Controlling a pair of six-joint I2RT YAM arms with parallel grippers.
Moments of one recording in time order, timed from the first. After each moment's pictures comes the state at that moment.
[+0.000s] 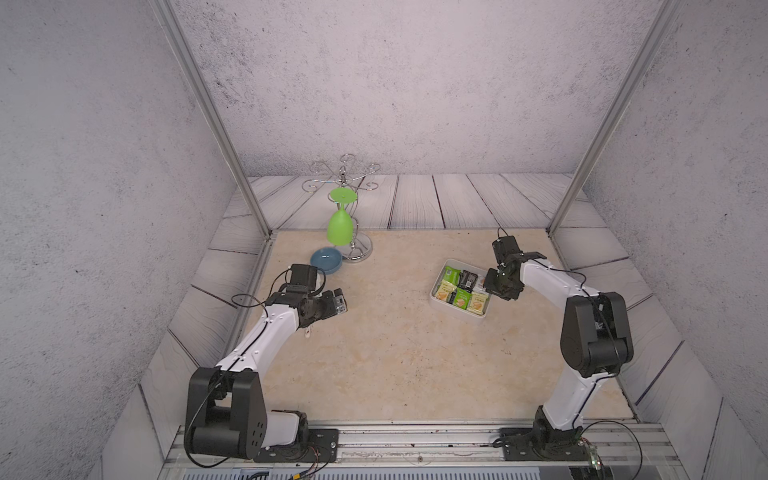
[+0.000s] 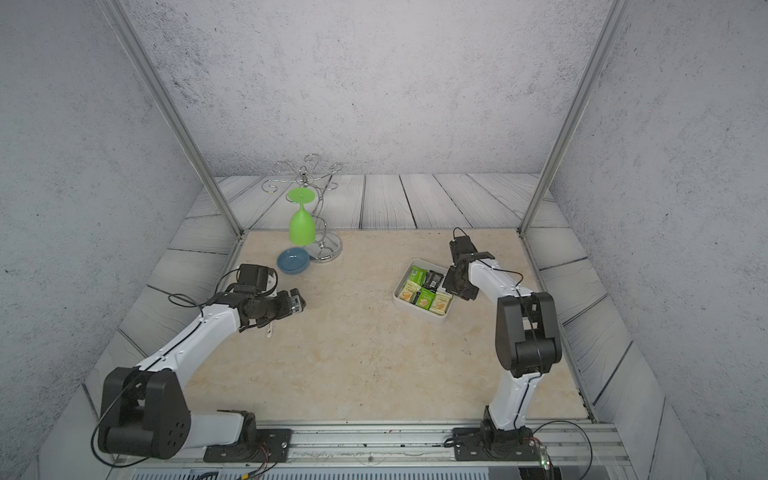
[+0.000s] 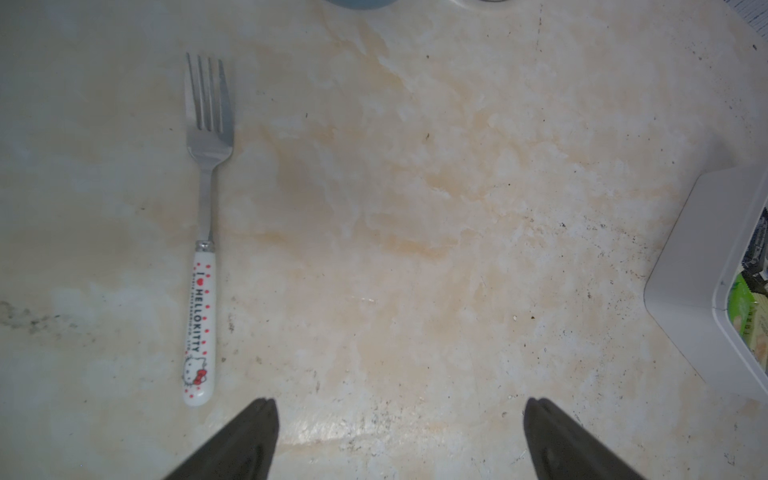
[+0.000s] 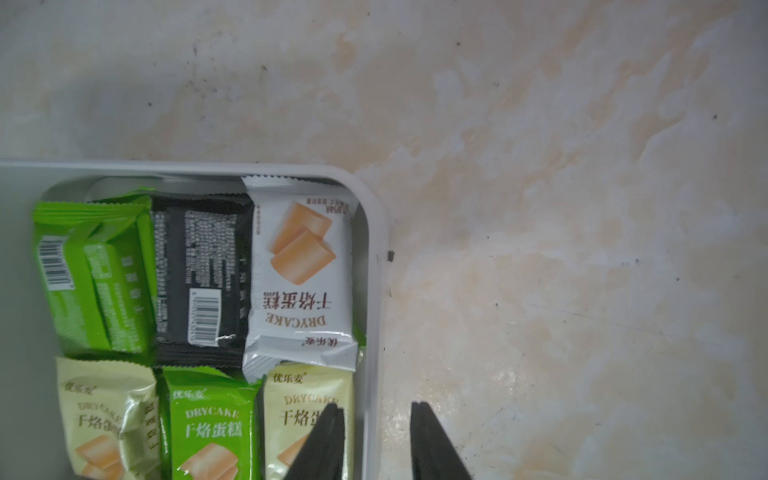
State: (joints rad) left arm -0.13 1.35 0.90 -0.58 0.17 -0.42; right arm 0.17 1.83 1.35 -0.76 0.08 0.57
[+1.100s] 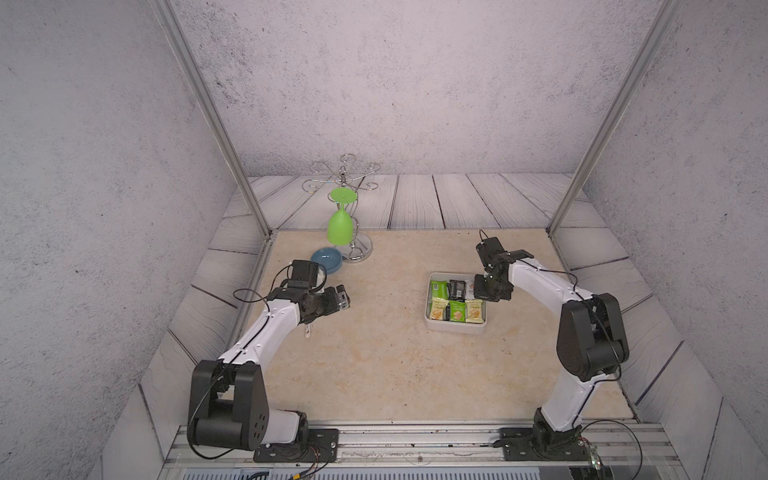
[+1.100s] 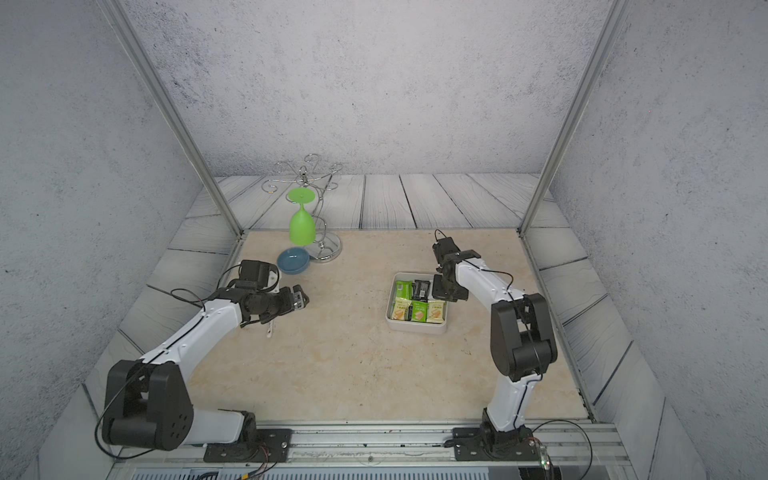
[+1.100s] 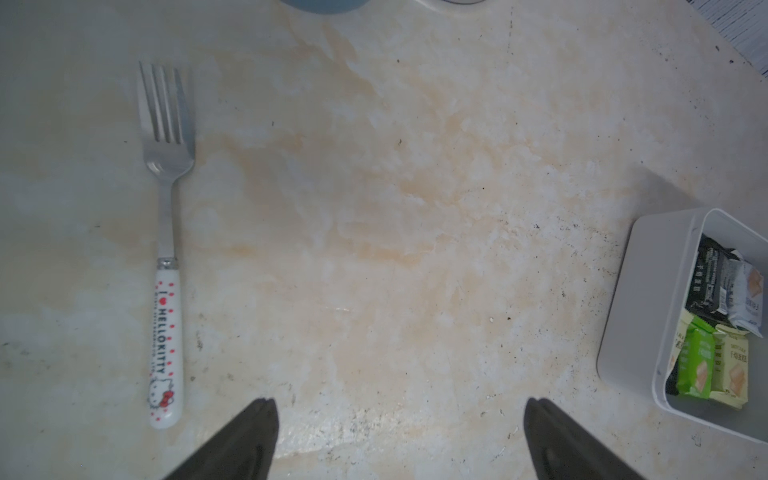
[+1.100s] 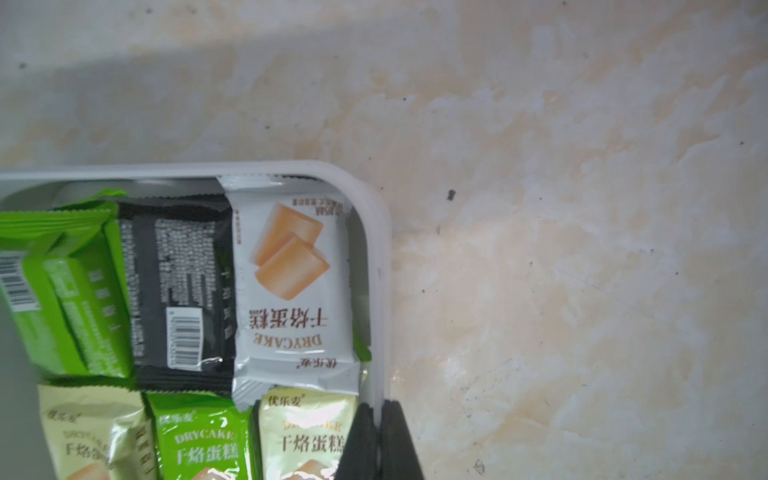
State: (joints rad) left arm -0.13 1.39 0.95 -0.57 0.22 -0.42; right arm 0.31 1.78 1.37 -0.89 0.10 0.42
